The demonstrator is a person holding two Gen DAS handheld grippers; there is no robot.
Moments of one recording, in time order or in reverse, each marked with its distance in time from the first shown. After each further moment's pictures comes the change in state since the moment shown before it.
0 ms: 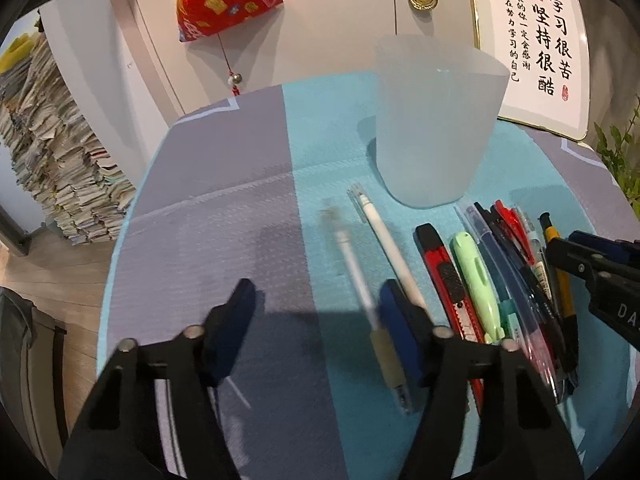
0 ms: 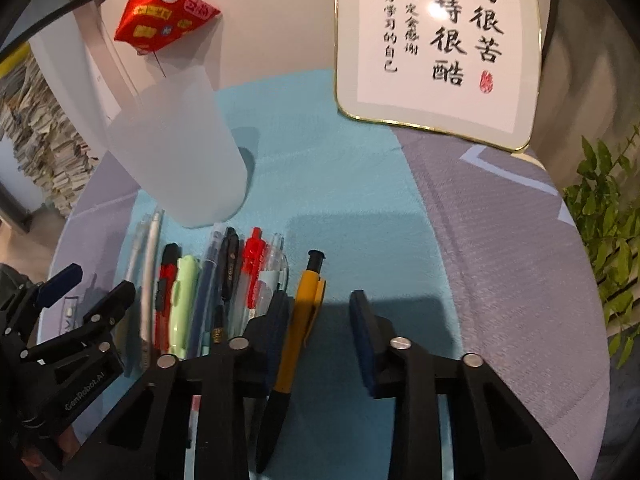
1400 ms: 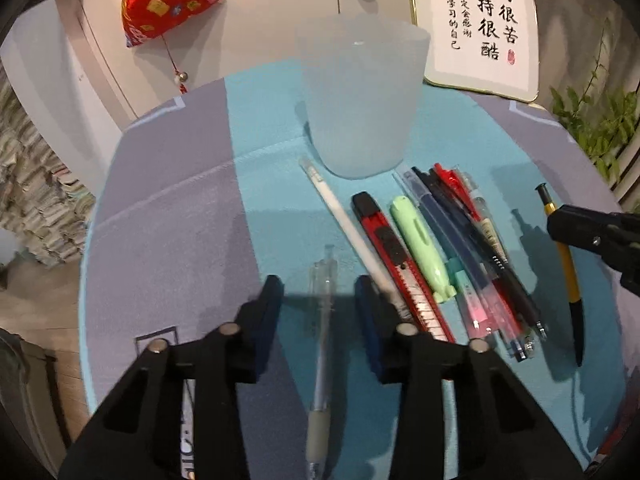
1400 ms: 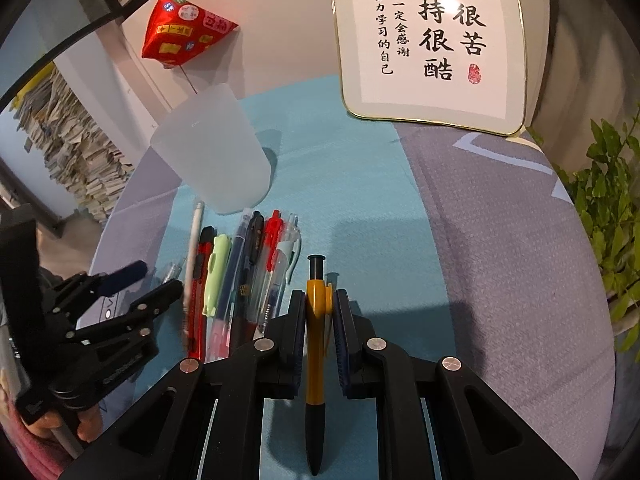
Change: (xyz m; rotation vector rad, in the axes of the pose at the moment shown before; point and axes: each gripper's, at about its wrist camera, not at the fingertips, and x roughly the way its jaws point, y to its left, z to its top) left arm -0.007 -0.012 -0.004 0.109 0.053 -0.146; right arm -0.030 -0.016 -0.029 0.035 -0.005 0.151
